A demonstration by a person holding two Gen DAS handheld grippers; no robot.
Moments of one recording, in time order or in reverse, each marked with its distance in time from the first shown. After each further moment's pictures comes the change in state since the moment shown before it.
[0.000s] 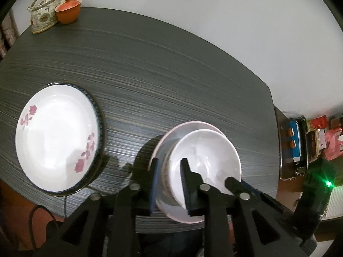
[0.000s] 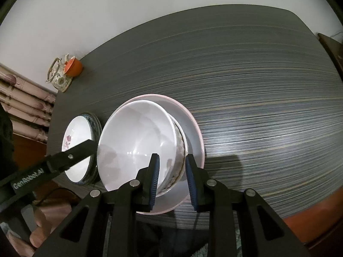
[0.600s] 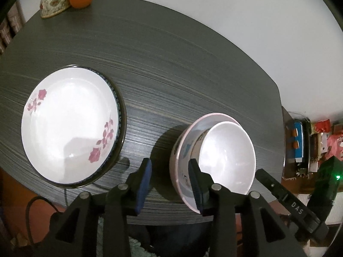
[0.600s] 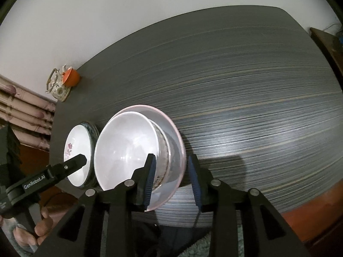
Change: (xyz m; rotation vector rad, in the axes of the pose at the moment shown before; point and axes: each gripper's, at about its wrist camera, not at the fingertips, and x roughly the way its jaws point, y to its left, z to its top) left arm 0.004 0.026 -0.004 -0.051 0.063 0.017; right arm -0.021 -0.018 0.002 0.048 -0.024 -0.012
